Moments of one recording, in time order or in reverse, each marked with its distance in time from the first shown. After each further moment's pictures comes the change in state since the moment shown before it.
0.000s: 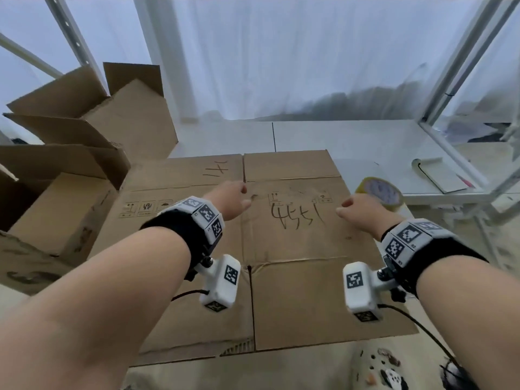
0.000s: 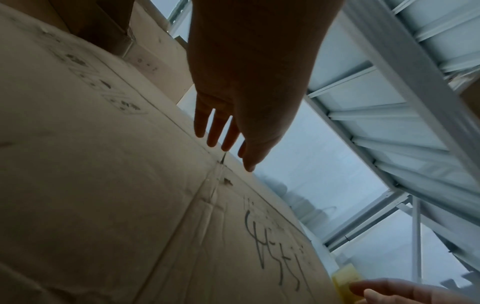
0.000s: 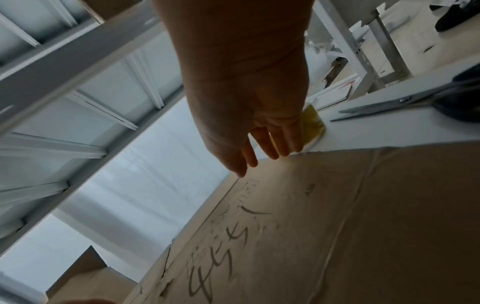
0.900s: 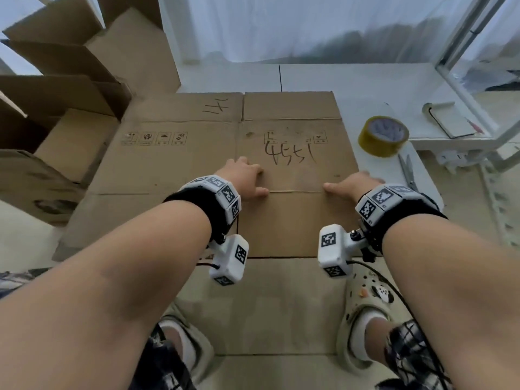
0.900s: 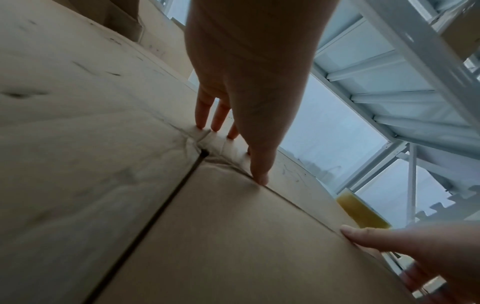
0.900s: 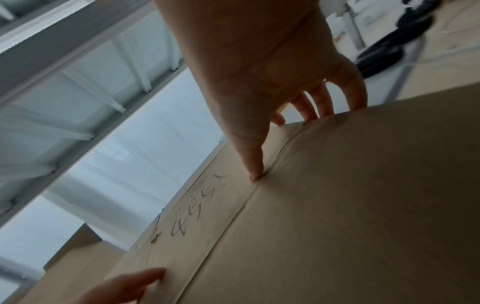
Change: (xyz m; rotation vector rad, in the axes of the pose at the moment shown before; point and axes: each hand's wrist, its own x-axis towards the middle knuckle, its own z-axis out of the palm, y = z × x) left_hand -0.062 -0.006 0.070 0.328 -0.124 0.072; right_hand -0.056 0.010 0.063 -0.174 -0.009 0.358
